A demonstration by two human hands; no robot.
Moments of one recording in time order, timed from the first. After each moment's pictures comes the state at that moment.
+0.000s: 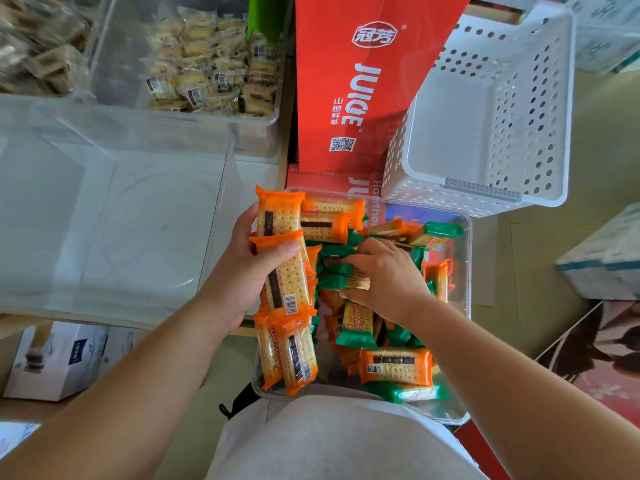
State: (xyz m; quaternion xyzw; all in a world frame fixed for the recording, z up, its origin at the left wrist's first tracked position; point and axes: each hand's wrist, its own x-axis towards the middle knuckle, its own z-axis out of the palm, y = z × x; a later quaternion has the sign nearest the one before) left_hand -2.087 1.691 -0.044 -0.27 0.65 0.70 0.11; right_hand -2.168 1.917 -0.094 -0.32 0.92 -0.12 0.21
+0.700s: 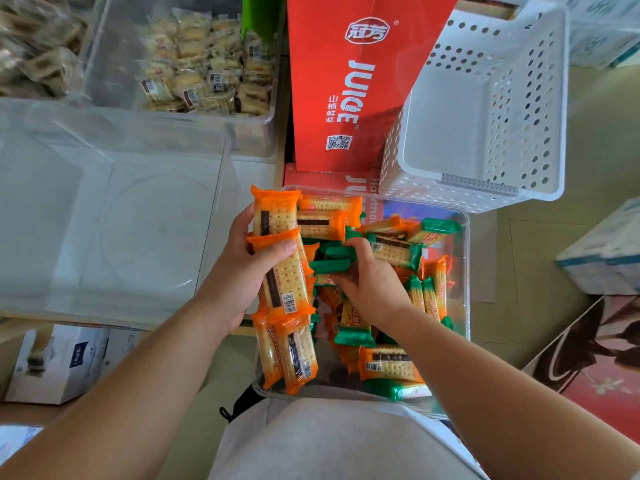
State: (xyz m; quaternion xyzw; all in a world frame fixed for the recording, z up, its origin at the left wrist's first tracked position) left_hand -2.084 1.693 -0.045 -0.28 0.64 0.71 0.10; right_hand -2.145 1.904 -0.111 -0.16 0.91 -0.27 0.26
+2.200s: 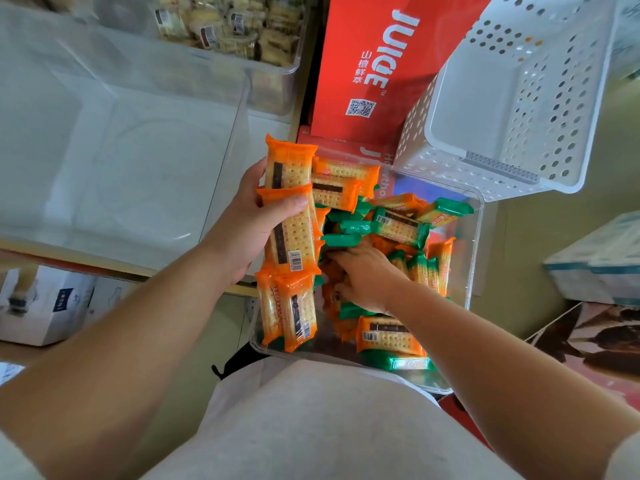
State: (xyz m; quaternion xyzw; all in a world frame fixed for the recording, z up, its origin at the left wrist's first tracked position) left_hand -2.082 1.688 -0.050 -0.27 0.64 0.72 0.09; right_hand -2.145 1.903 -0.123 -0.38 0.84 0.00 0.38
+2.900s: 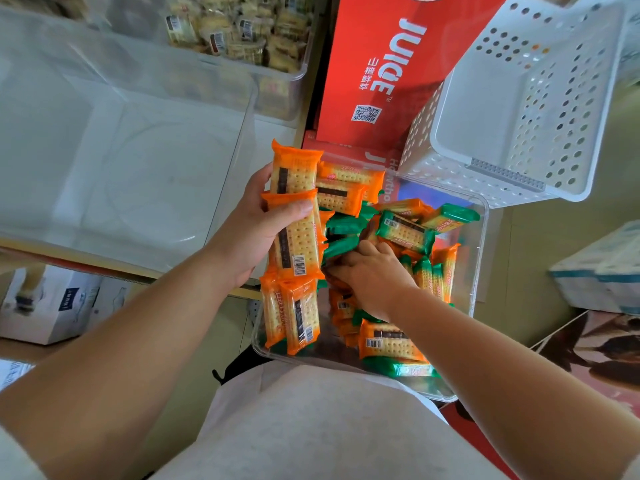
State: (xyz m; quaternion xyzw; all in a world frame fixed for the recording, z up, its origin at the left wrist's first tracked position) left_hand -2.082 1.689 -0.047 -0.26 0.64 0.71 0.09; right_hand -2.141 1.906 -0.118 -0.48 0.83 0.12 0.27
